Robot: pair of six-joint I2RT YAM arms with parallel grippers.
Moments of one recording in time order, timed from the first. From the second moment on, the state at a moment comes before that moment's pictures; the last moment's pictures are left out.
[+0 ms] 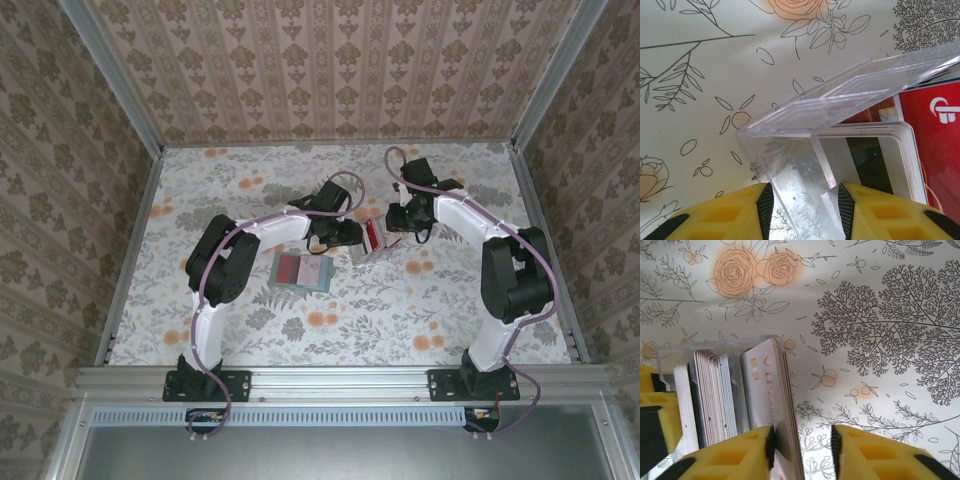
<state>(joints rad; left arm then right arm) -0.73 2.10 1.47 -0.39 0.28 -0.61 0.25 1.77 1.31 -0.70 -0.12 0.23</state>
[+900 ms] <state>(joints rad) -0.73 2.10 1.47 -0.38 0.28 -0.62 0.24 1.75 1.30 -0.70 -0.13 0.21</state>
